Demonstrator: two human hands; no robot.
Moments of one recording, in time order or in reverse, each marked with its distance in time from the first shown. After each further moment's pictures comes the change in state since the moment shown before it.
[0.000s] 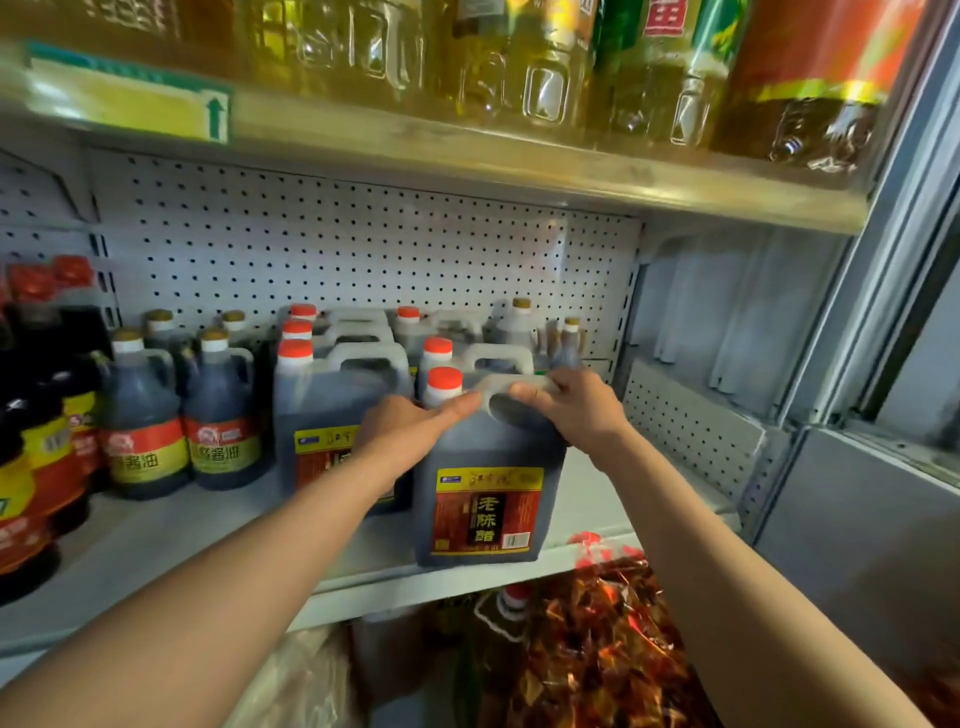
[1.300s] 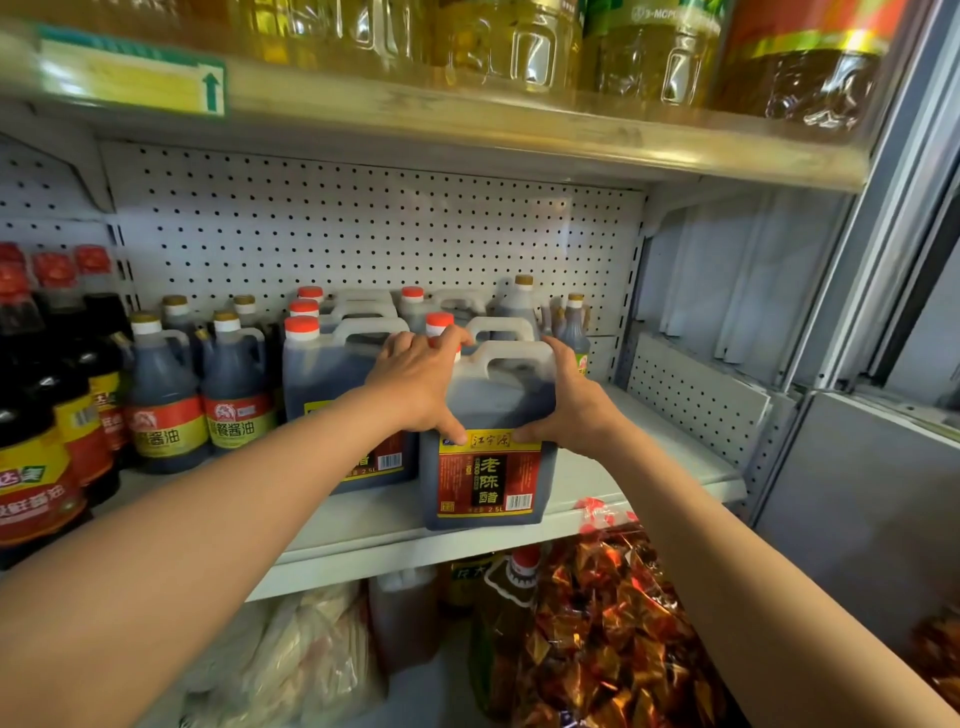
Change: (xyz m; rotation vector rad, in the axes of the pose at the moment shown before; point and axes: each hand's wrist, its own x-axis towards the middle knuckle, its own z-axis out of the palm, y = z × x) left_hand 0.006 0.020 -0.012 0.852 -0.088 0.486; right_hand -0.033 0.006 0.007 0.023 -0.175 -0.026
